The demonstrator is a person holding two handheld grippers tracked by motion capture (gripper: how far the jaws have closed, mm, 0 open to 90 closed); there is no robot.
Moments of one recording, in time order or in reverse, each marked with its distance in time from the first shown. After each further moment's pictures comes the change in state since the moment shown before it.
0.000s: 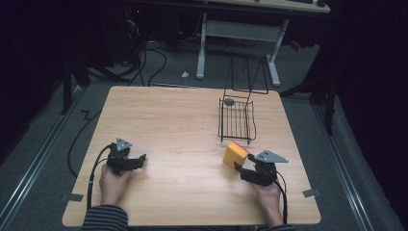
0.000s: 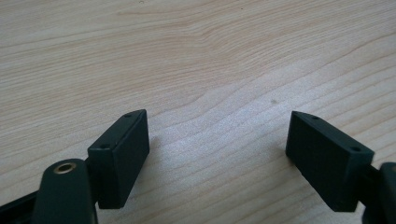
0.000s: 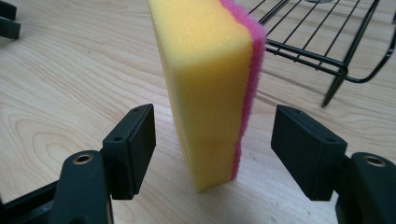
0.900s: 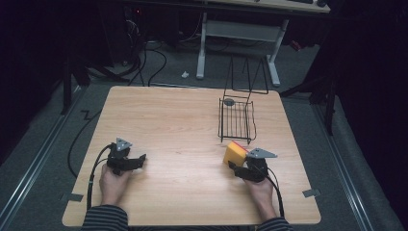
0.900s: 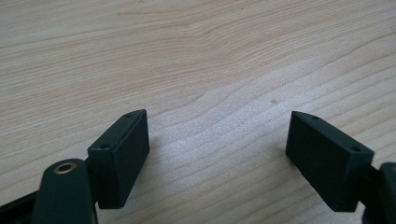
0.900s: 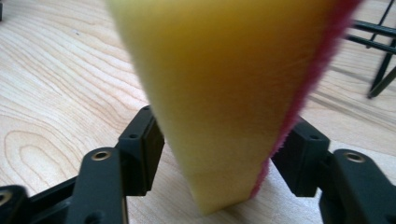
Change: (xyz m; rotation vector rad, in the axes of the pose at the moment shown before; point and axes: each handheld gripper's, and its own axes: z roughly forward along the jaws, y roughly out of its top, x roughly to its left) left arm 0.000 0.000 0.000 0.000 0.000 0.000; right arm -0.001 -0.005 0.033 0.069 0.030 0.010
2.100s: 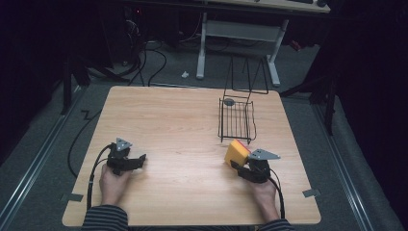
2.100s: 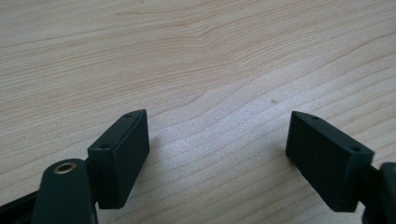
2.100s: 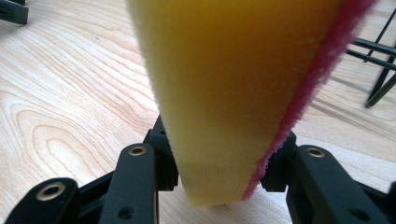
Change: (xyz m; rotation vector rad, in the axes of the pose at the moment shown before) left arm 0.000 0.000 0.000 -0.002 -0.001 -0.002; right arm 0.002 0.002 -0.014 -0.025 0.029 -0.028
